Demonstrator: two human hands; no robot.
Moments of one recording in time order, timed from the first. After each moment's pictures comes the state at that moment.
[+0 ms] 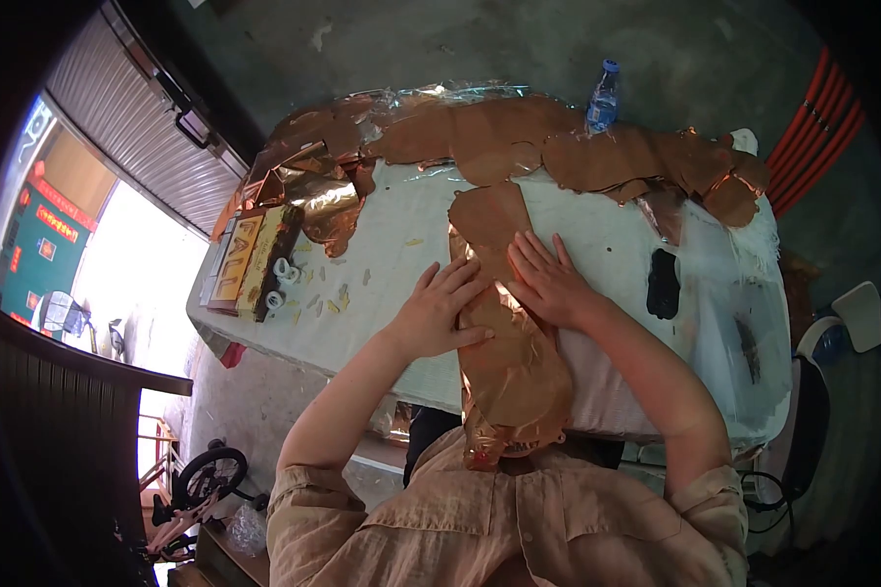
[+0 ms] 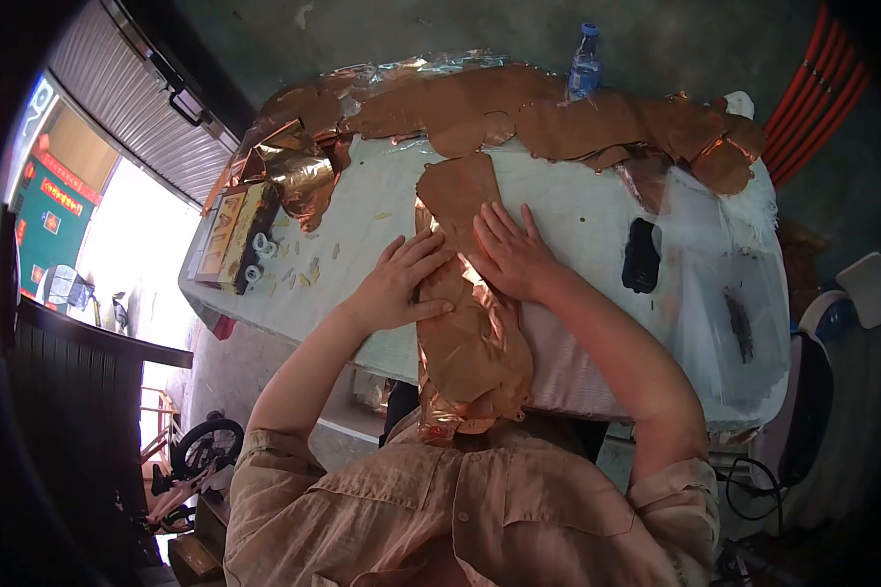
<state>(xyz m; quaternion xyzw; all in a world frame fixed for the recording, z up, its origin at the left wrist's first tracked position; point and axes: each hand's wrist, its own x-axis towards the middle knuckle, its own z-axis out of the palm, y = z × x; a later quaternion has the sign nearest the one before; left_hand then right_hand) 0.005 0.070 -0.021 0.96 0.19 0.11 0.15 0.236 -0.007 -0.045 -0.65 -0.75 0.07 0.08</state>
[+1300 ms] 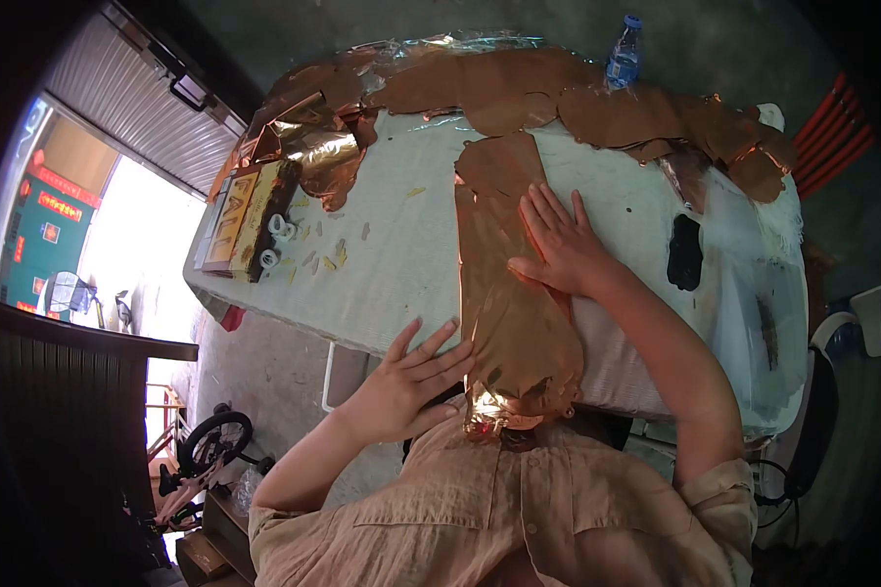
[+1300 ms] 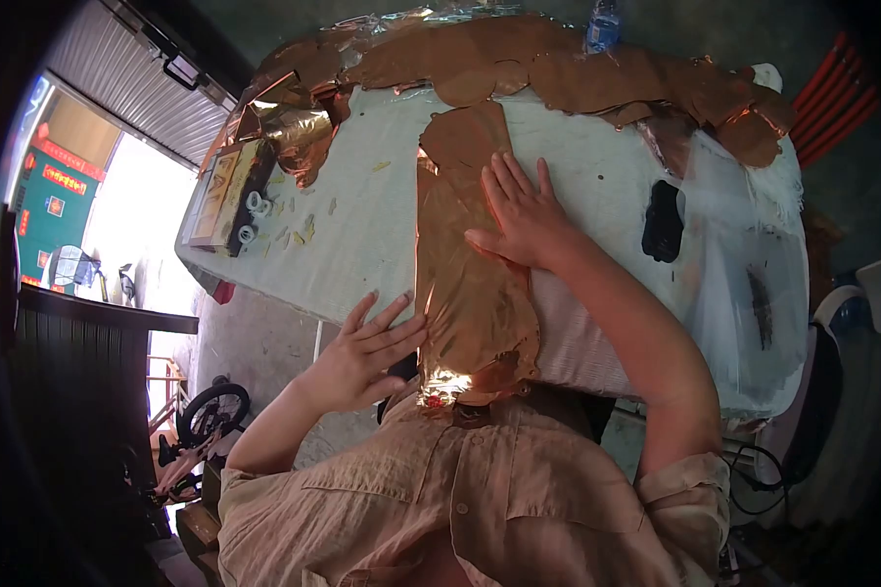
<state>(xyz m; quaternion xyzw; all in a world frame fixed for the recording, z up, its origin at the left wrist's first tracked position) -0.082 -0.028 0.010 0.97 0.13 0.03 0.19 0.228 -0.011 -0.039 -0.67 -0.74 0.06 0.05</state>
